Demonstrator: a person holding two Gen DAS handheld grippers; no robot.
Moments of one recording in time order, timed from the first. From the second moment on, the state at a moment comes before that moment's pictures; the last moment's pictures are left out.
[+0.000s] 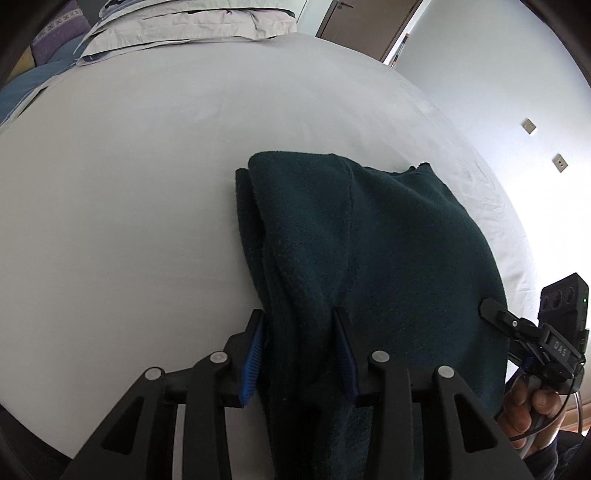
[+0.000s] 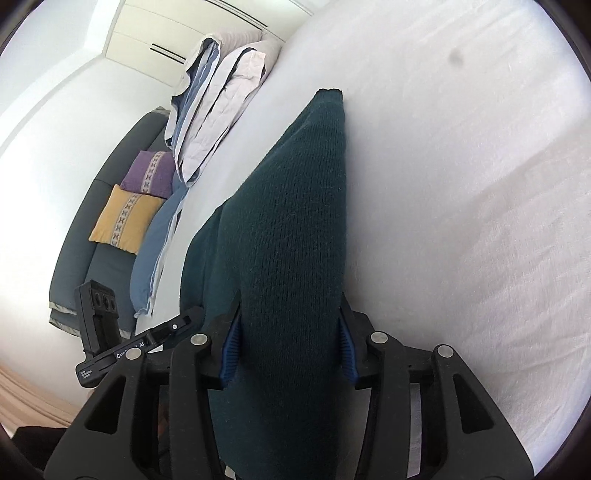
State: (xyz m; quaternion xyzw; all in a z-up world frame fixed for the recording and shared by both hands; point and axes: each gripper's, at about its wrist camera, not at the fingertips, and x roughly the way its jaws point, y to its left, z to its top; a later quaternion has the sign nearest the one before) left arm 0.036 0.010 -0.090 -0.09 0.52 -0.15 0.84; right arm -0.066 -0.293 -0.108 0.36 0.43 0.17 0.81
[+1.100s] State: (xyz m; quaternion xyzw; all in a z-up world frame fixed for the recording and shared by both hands) left arm 0.028 0.038 -0.043 -0.09 0.46 -0.11 0.88; right arm -0.091 -0.298 -0.025 0.21 0.41 0.07 0.89
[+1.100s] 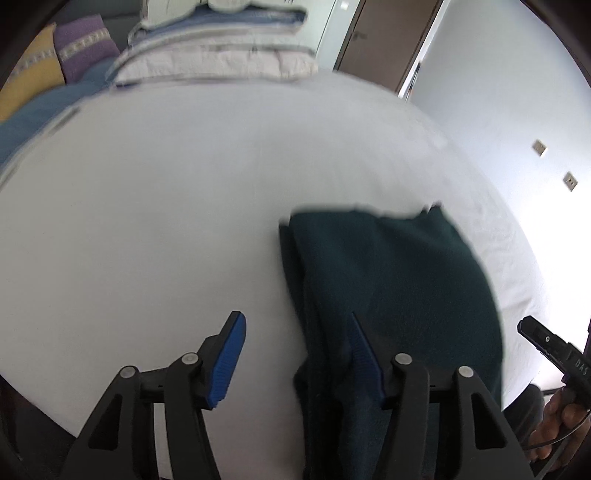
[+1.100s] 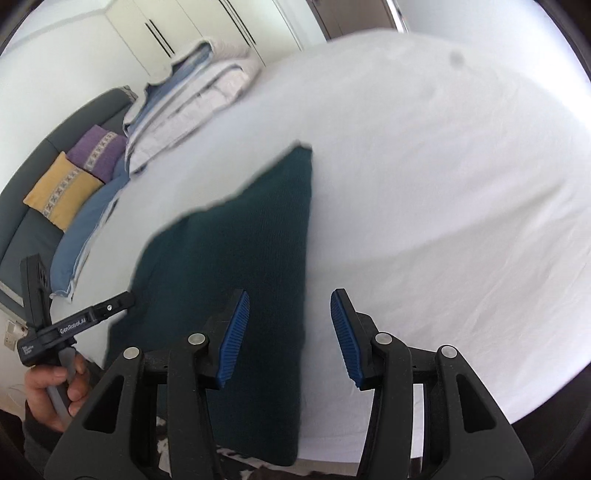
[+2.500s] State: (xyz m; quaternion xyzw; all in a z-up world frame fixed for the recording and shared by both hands) left arm 0.047 0.036 -0.086 -0.14 0.49 -0.15 0.85; right arm -0.147 -0.327 -0.089 0.34 0.51 0.26 0.75
